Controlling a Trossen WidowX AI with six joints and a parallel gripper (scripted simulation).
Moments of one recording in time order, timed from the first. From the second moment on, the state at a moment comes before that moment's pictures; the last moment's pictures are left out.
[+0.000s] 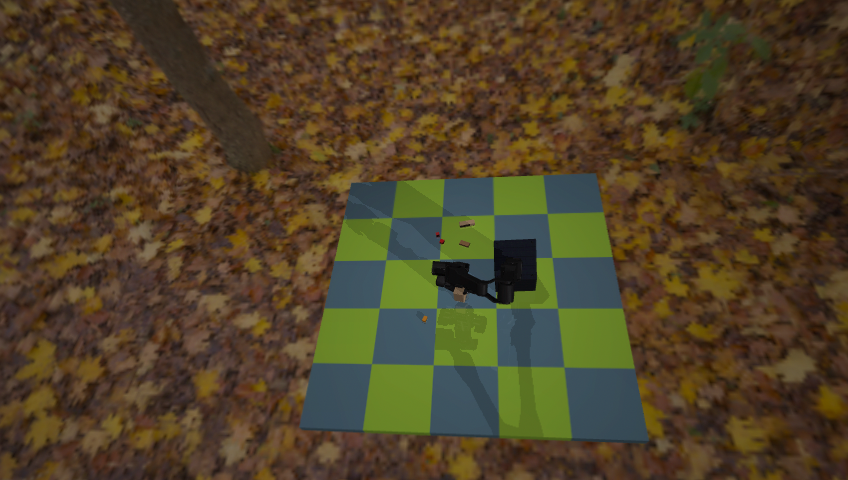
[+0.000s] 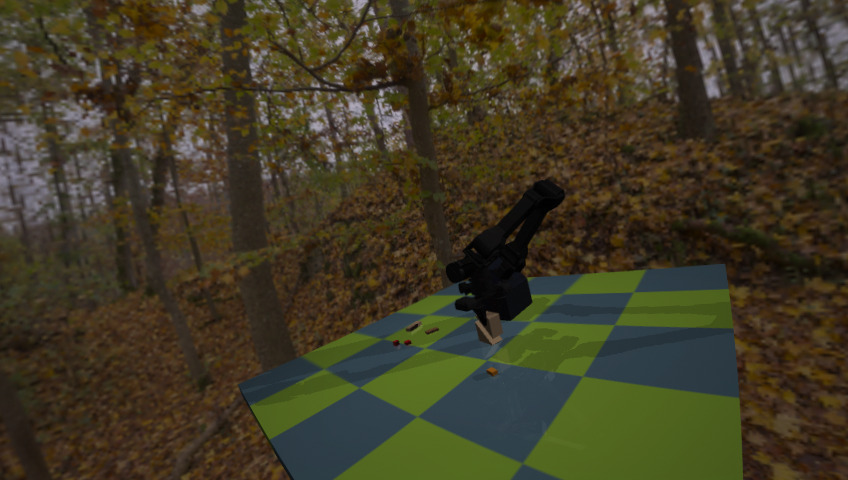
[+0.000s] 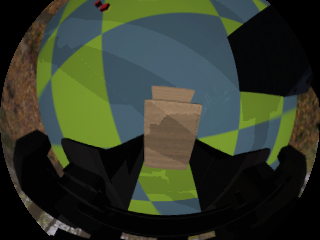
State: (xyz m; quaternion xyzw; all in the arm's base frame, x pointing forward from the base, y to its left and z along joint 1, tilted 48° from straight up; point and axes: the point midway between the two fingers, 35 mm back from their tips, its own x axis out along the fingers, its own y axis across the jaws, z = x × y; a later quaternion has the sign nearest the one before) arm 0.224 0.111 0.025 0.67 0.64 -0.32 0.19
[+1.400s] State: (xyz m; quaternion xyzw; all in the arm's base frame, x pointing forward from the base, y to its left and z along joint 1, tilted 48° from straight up) arm 0.224 0.118 0.012 0.67 0.64 -0.32 0.19
